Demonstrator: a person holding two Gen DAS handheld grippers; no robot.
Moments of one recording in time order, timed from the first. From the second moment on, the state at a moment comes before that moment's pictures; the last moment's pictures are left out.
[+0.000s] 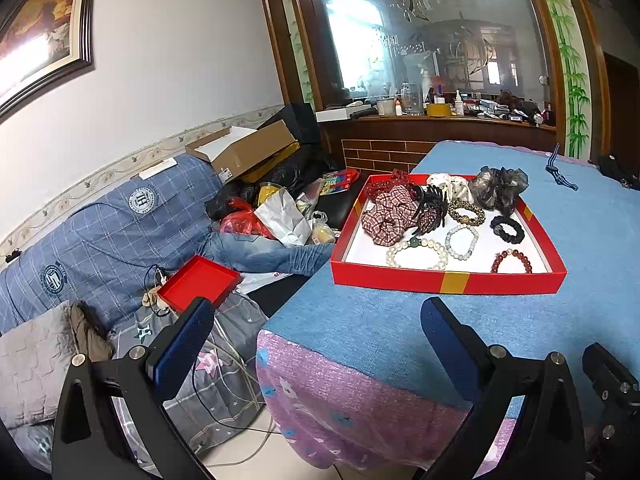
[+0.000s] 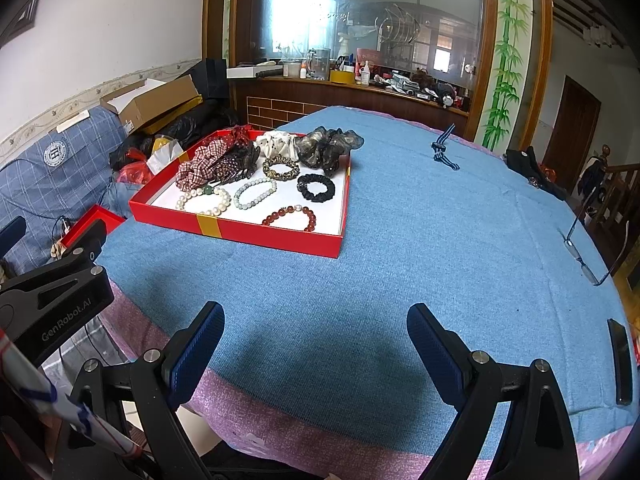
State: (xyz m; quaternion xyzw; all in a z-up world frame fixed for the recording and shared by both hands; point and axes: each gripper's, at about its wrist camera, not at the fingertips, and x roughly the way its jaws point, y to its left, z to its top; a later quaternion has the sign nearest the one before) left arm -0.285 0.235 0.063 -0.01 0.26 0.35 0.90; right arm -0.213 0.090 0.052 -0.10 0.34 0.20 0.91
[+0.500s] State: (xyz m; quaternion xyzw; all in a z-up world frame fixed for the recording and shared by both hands) left arm -0.286 0.235 0.062 0.00 0.26 0.35 0.90; right arm -0.213 0.091 0.049 -0.11 0.34 0.20 0.91
